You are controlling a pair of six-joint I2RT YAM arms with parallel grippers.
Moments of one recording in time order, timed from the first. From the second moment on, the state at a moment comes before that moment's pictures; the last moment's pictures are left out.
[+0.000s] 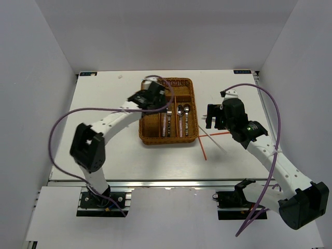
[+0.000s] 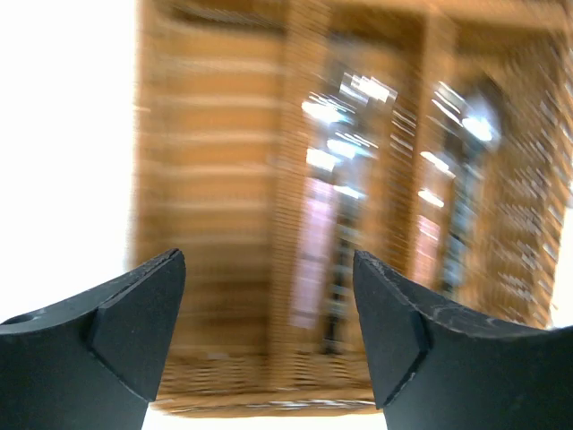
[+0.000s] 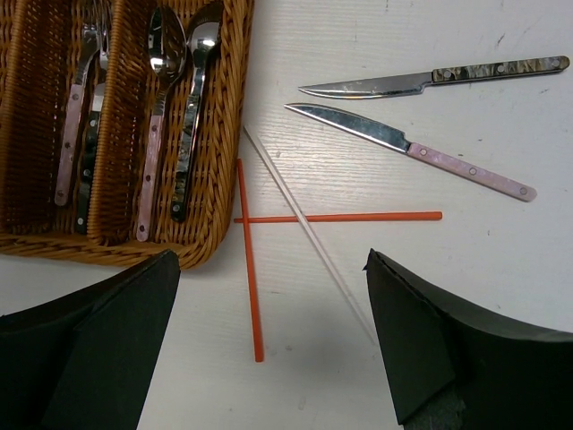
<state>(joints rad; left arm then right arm) -0.67 1.82 1.51 -0.57 -0.41 -0.60 0.47 1.07 0.95 -0.53 0.20 0.26</state>
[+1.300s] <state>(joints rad) -0.01 1.81 1.12 -0.53 -0.13 -0.24 0.47 1.07 0.94 -0.48 0.03 0.22</state>
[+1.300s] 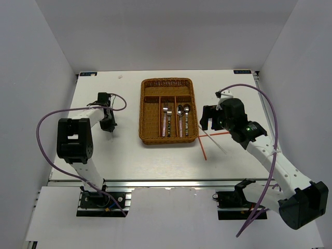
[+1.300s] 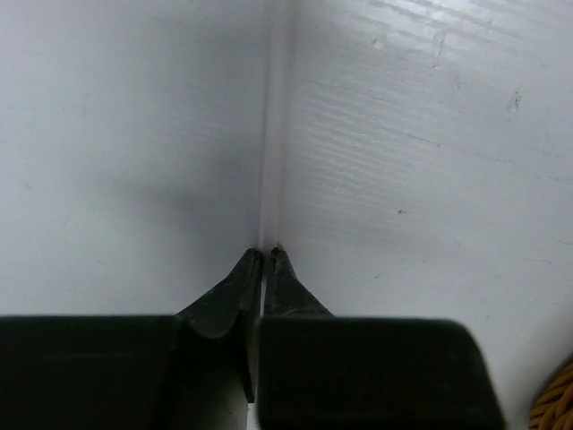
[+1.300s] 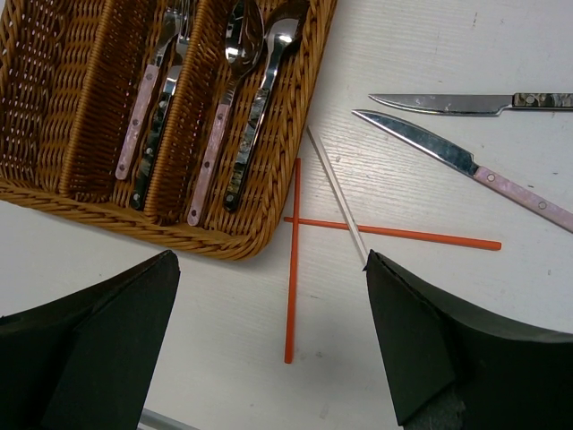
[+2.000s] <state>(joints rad) -0.20 1.64 1.15 -0.60 -0.26 -0.39 0.47 1.06 0.94 -0.48 0.06 0.22</state>
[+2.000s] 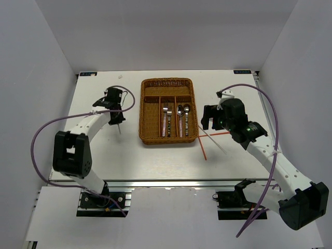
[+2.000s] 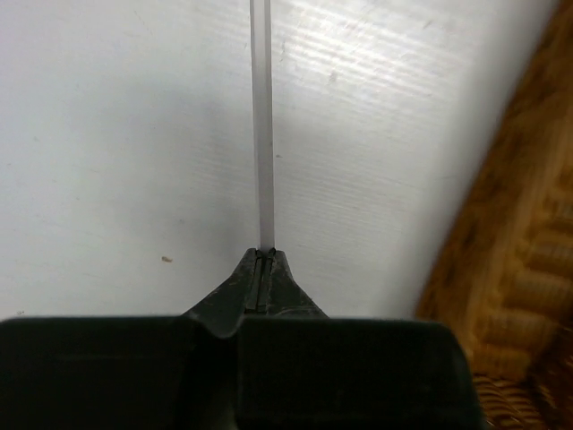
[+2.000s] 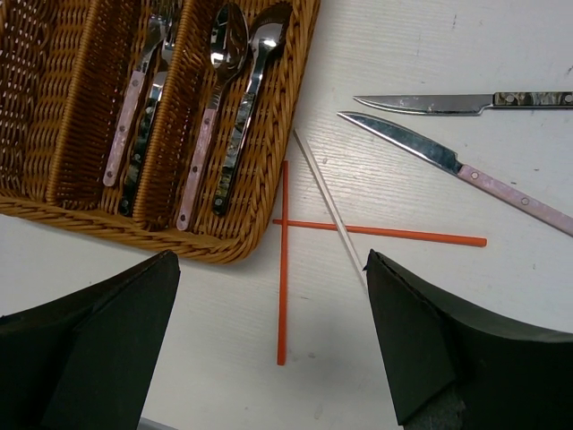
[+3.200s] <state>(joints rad) -0.55 1.81 1.31 -0.50 -0.17 -0.51 0.47 1.08 0.98 -0.53 0.15 0.23</state>
